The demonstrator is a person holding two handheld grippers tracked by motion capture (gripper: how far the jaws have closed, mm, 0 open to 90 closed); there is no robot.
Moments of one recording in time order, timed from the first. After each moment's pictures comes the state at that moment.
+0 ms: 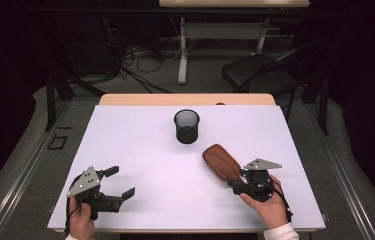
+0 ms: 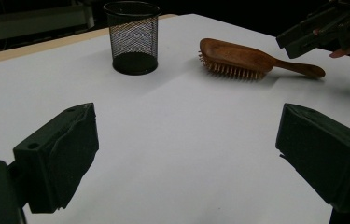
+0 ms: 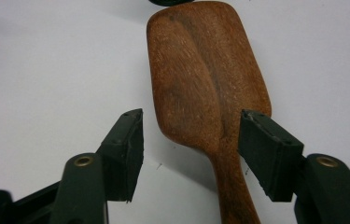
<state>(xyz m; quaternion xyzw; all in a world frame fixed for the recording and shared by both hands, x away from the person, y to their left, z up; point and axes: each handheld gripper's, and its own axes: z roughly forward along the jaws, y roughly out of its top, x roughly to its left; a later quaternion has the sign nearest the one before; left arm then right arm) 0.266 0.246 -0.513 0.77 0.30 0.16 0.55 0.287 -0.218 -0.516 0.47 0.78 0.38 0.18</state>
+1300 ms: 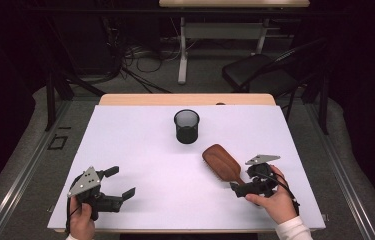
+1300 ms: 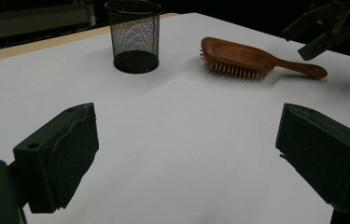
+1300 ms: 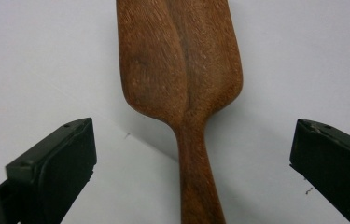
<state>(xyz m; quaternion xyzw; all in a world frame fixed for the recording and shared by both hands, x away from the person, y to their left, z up) 0.265 0.245 -0.514 0.77 0.30 0.16 0.55 0.302 -0.231 -0.512 0.47 0.81 0.31 0.15</state>
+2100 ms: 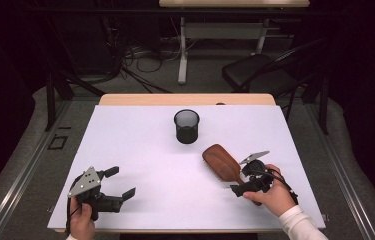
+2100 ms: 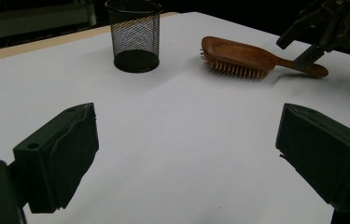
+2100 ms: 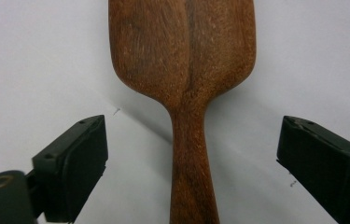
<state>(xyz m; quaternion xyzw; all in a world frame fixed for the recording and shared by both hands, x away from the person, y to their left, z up) 0.265 0.245 -0.514 0.77 0.30 0.16 0.54 0.316 -0.224 -0.518 0.45 0.86 0.23 0.12</state>
